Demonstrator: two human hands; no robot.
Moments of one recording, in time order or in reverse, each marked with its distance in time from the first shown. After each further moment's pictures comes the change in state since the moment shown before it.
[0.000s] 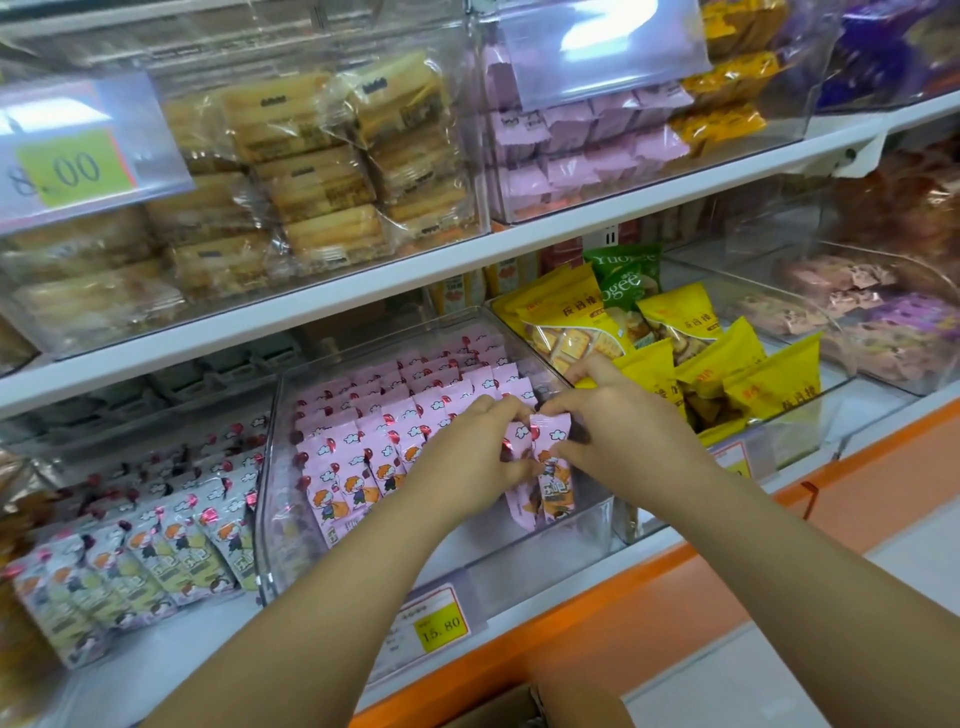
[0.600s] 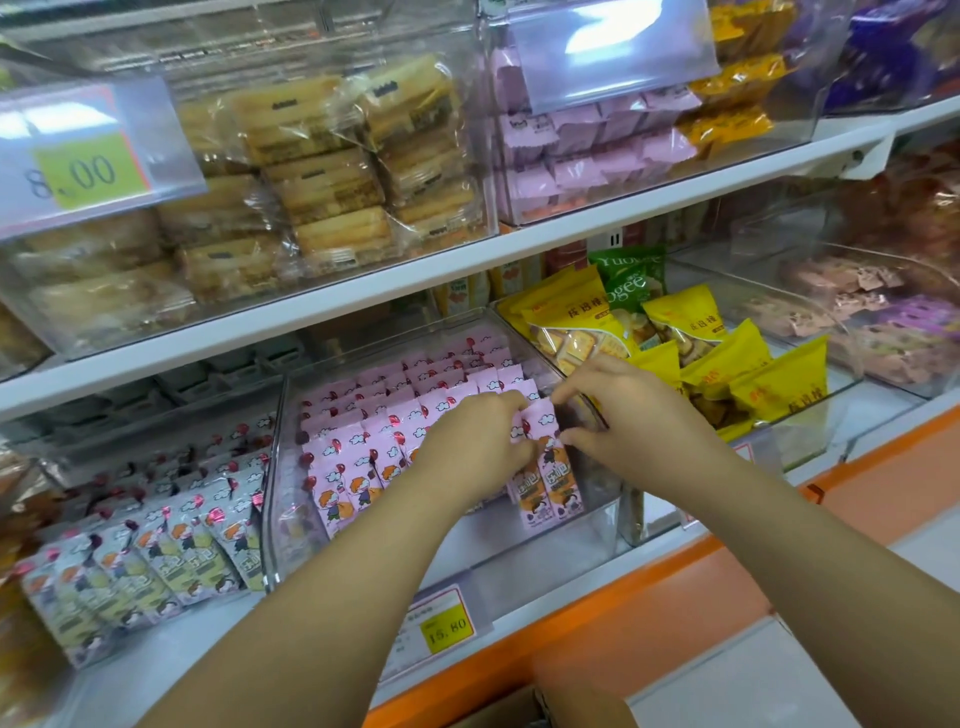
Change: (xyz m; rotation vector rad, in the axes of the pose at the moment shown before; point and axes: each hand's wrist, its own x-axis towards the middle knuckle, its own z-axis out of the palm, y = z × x) left_hand 0.012 0.006 -0.008 0.149 0.024 -0.039; right_hand 0.003 0.005 -0.005 0.169 0.082 -0.039
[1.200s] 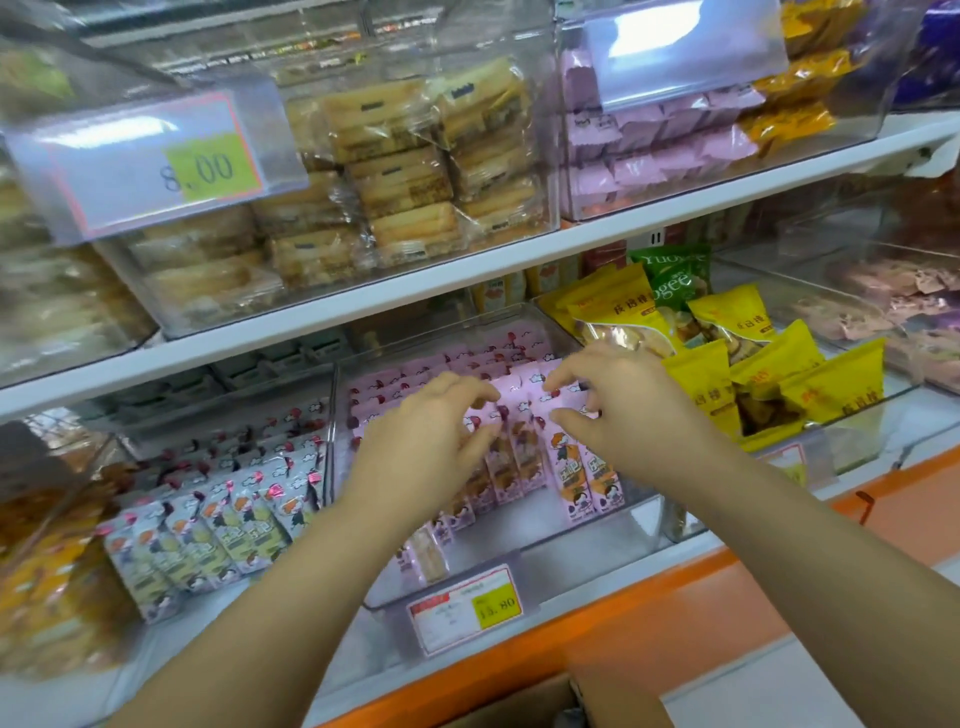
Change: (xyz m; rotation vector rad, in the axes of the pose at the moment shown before) left_hand -0.064 -0.040 -0.039 0.063 0.272 0.023; right_hand 0.006 -0.039 0.003 0.104 0.090 -0.138
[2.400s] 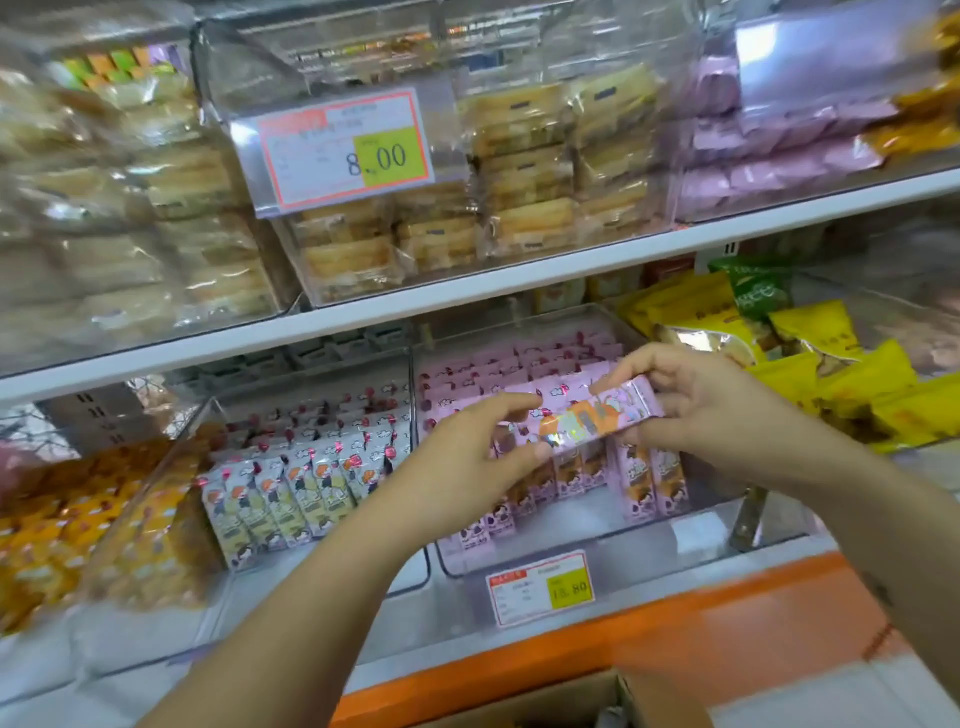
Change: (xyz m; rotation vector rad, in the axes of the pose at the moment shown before) left_hand -0.041 -0.016 -0.029 -0.427 -0.196 -0.166; right_hand -0.004 -0.023 -0.011 0.750 -0.304 0.114
